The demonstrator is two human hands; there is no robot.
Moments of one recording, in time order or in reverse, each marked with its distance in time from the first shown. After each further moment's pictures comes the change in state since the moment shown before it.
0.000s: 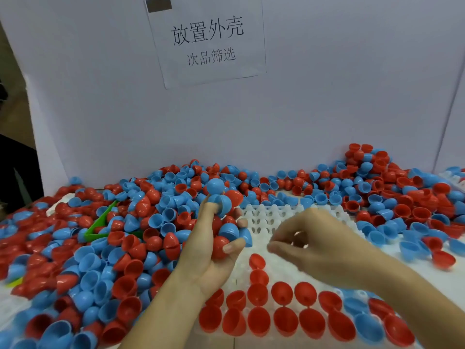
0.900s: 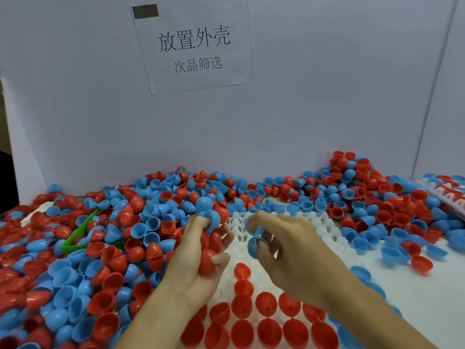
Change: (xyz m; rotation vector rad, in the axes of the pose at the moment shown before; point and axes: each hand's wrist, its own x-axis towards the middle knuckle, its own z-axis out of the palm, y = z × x) left_hand 0.004 -0.006 -0.002 0.039 0.158 -0.062; right_hand 0.001 0.006 0.020 -0.165 0.330 -0.219
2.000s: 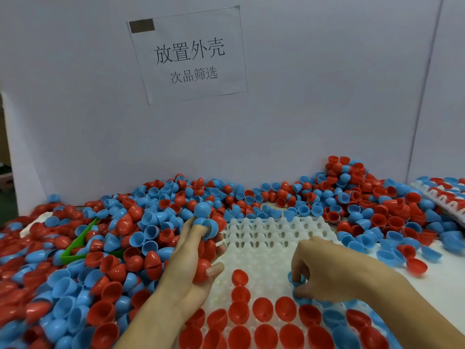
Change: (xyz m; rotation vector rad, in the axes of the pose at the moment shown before) left_hand 0.002 0.003 -0.005 0.198 0.004 0.126; right_hand -0.005 0.044 -0.031 -0.270 -0.627 0.358
